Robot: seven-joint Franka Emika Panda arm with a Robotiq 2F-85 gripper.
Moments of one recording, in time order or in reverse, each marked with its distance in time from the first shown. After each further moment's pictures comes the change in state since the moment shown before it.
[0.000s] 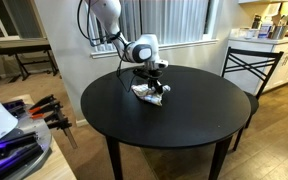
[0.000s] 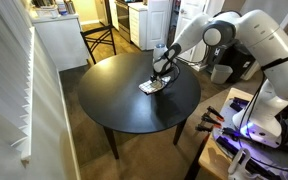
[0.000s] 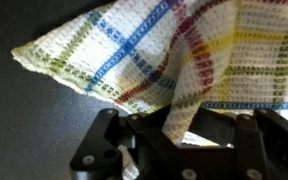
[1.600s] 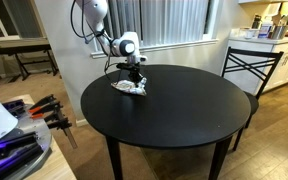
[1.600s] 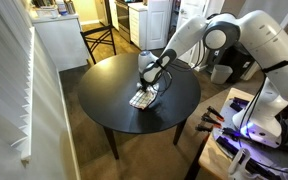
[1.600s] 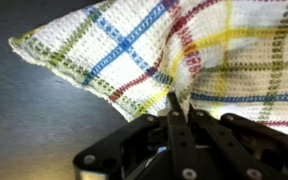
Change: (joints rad) arm 0.159 -0.019 0.096 0.013 -0.104 -0.088 -0.057
